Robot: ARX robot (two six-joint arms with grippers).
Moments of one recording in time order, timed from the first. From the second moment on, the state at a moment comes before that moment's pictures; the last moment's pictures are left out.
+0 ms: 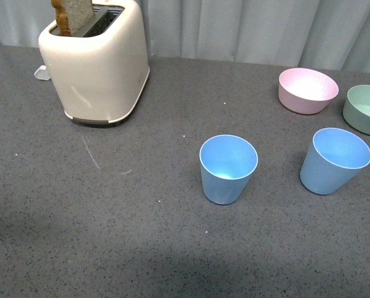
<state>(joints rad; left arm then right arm) -0.12 1.03 0.07 0.95 -0.12 -0.01 0.00 0.00 0.00 0.00 0.00 0.00</state>
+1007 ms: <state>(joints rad) 0.00 0.34 0.02 0.34 0.00 -0.01 0.00 0.00 0.00 0.00 0.00 0.00</state>
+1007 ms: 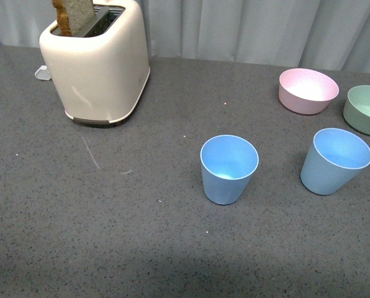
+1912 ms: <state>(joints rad) 0.00 0.01 0.02 0.00 0.00 -0.01 0.00 0.00 0.00 0.00 0.00 0.00</state>
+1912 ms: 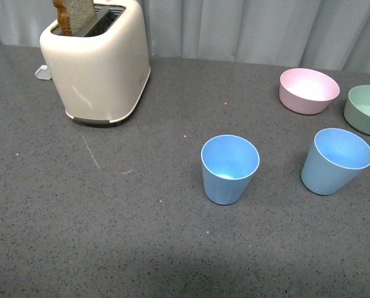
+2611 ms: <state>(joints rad) 0.00 0.00 0.02 0.00 0.00 -0.01 0.03 0.67 0.15 0.27 0.00 -0.11</state>
